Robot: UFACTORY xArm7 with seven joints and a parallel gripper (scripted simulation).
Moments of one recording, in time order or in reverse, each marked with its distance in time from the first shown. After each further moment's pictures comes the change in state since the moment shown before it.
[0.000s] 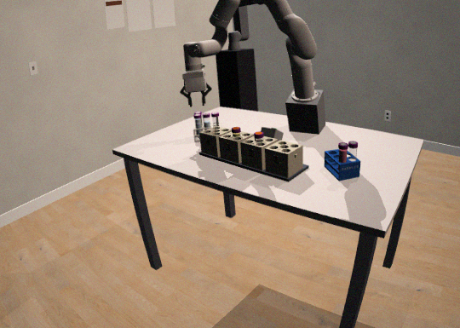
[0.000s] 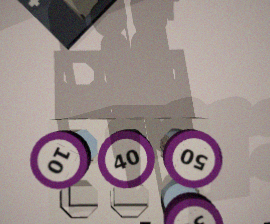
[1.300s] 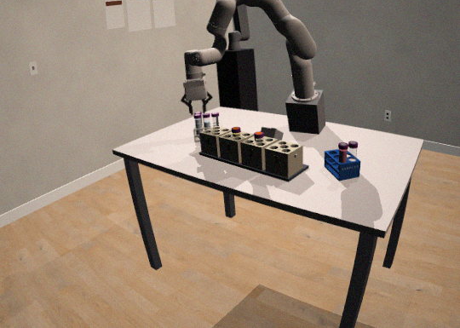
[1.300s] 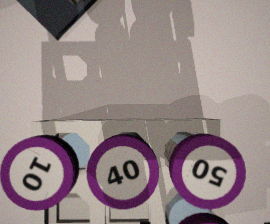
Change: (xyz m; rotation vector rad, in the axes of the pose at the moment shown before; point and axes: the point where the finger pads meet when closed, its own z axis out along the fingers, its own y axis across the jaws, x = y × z) arm 0.000 0.000 0.039 0.000 0.001 0.000
